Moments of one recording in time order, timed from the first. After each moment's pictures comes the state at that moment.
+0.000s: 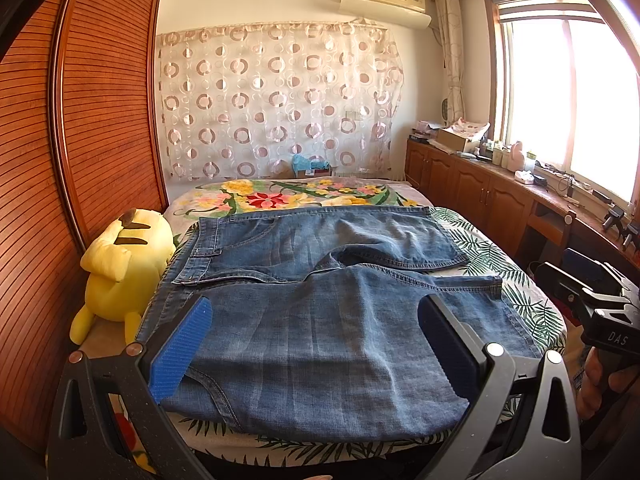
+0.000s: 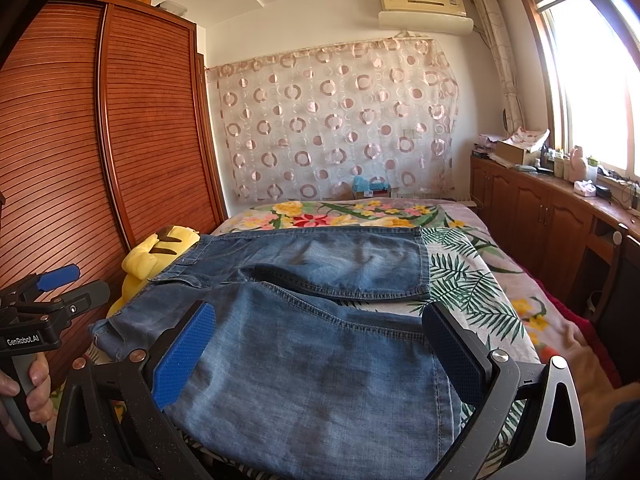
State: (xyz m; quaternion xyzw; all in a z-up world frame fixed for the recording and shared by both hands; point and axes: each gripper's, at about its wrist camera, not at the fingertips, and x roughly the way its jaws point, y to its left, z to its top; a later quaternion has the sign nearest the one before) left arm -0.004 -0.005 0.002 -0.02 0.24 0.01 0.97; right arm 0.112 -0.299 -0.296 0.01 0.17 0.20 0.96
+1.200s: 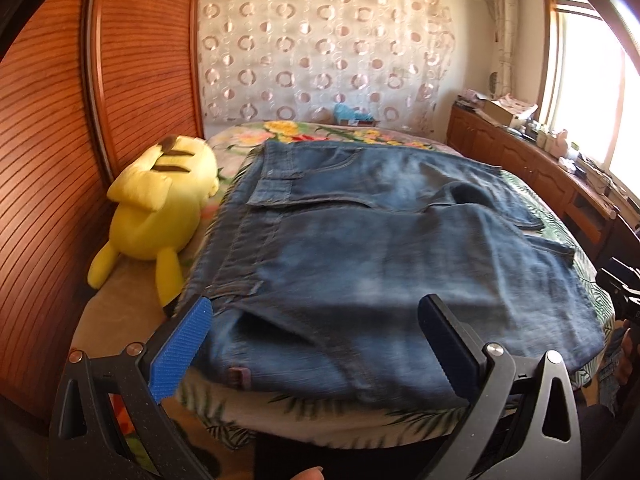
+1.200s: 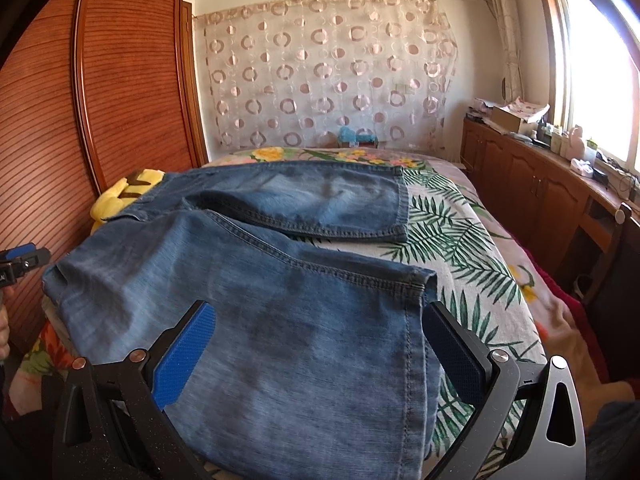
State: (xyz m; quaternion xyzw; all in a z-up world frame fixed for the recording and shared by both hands) left arm 0.017 0.115 -0.071 -0.06 0.33 0.07 0.94; right arm 0.148 -0.306 -0.323 -0.04 0.26 0.18 0.95
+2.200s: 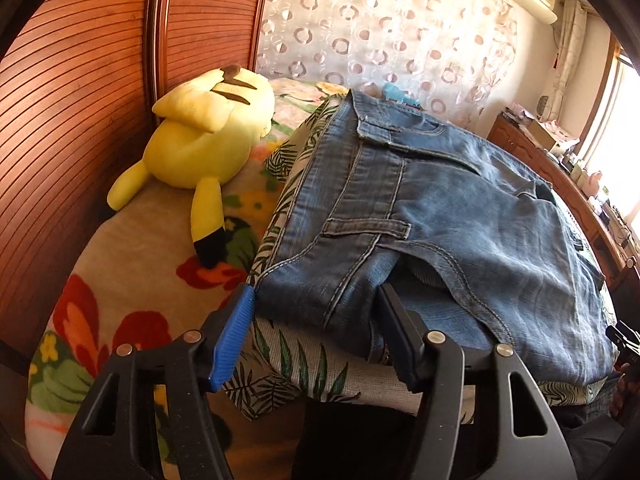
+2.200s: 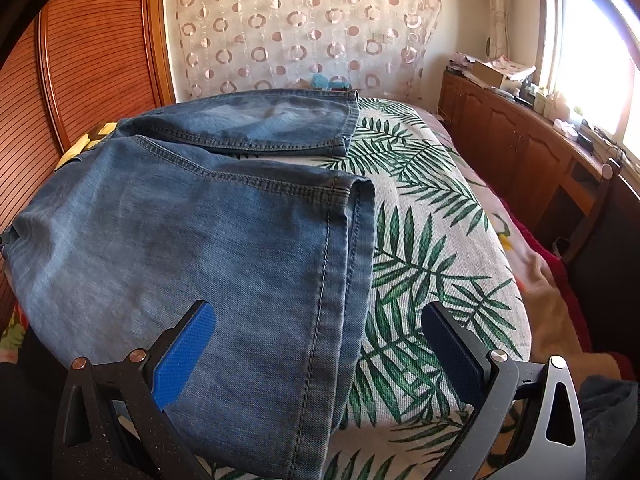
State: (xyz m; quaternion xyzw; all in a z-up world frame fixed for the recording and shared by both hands) left arm 0.000 0.196 -0.128 -0.16 0.37 0.11 0.91; right arm 0.098 -0.346 -0.328 -0.05 0.34 0.14 0.93
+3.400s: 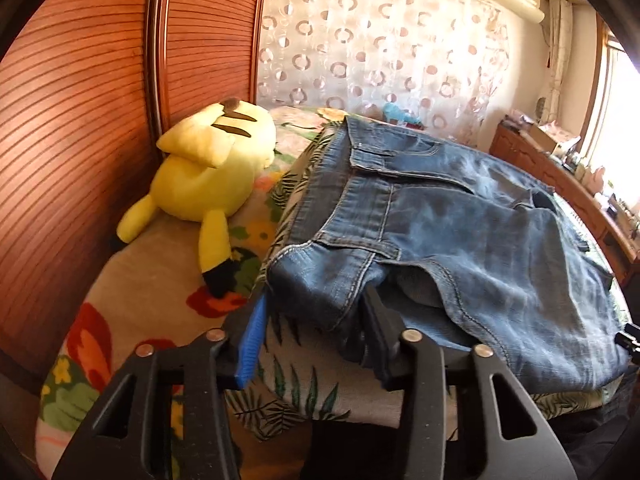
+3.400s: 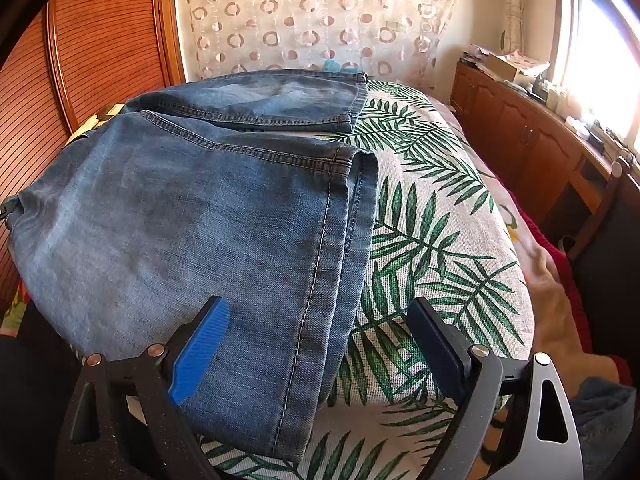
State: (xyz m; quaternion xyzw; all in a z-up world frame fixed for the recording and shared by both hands) left arm 0.000 0.185 -0.115 -0.12 0.33 0.12 0.93; right arm 0.060 -0.367 -0.318 -0.06 0.36 0.16 0.92
